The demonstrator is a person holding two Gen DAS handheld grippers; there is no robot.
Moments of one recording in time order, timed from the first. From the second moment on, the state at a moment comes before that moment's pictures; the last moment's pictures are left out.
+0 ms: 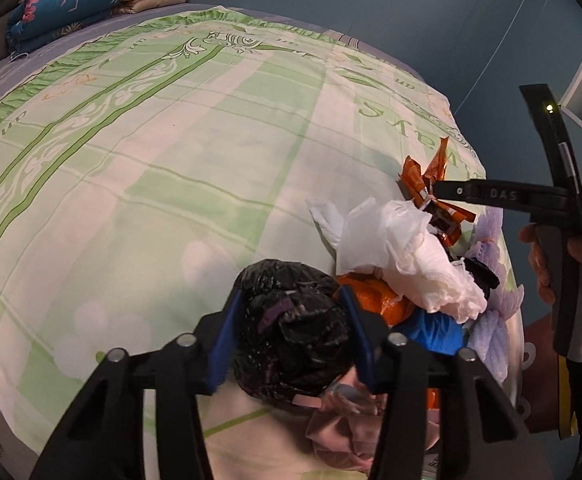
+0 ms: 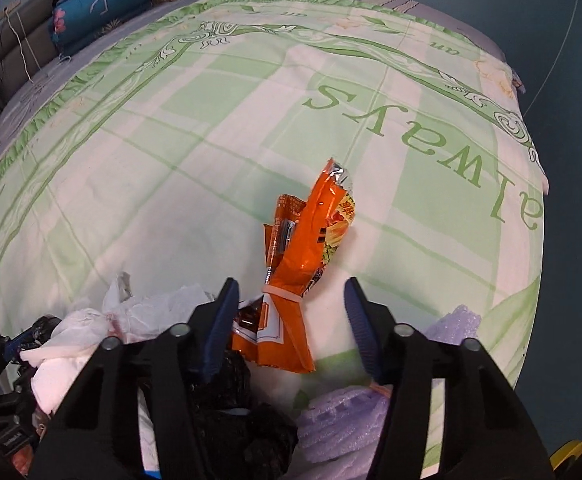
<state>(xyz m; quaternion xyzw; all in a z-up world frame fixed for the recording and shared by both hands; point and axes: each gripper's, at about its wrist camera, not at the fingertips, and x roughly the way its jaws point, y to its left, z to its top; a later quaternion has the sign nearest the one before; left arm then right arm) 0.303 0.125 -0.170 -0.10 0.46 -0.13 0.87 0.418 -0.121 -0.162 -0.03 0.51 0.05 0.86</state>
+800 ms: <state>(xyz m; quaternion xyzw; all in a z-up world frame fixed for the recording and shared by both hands) 0.246 0.168 -0.078 -0.13 0.35 -0.10 0.92 0.286 -0.184 -0.008 0.04 0.37 0.13 0.92</state>
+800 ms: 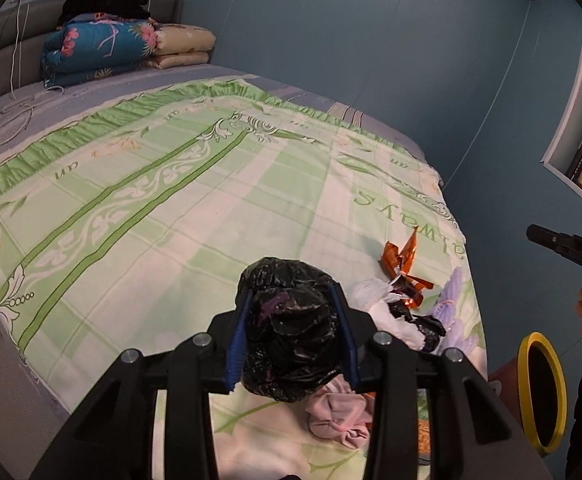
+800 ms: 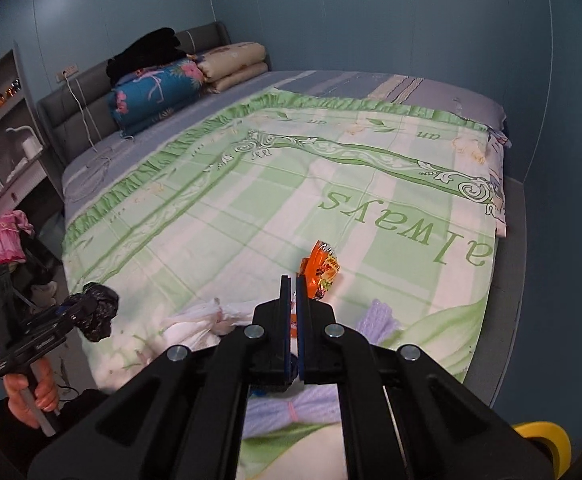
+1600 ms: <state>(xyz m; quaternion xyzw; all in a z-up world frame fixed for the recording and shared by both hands) 0.244 0.185 -0.098 -0.15 0.37 -0.10 0.91 0.445 -0.128 -0.175 -0.01 0.53 0.03 0.84</state>
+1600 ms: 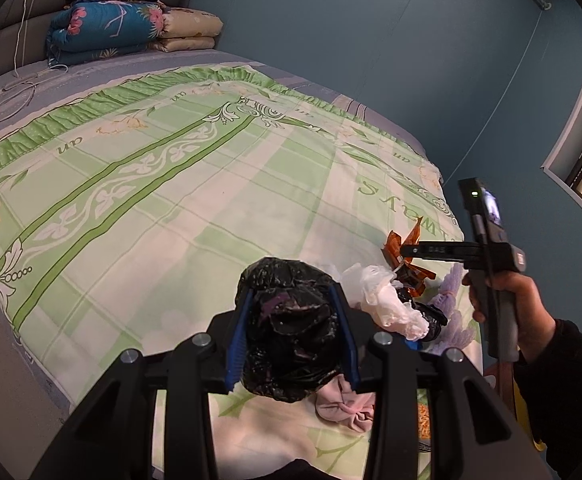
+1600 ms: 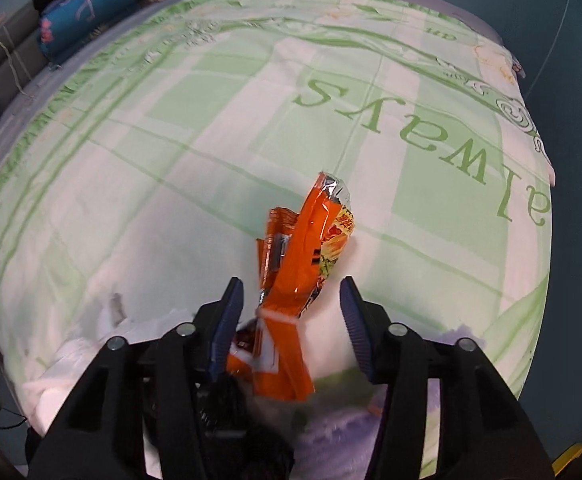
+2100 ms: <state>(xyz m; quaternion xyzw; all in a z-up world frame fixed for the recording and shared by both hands) 0.231 0.164 -0.070 -0.14 0.34 -0.13 0.92 0.343 -0.160 -0.059 0.02 0.41 0.08 0.91</state>
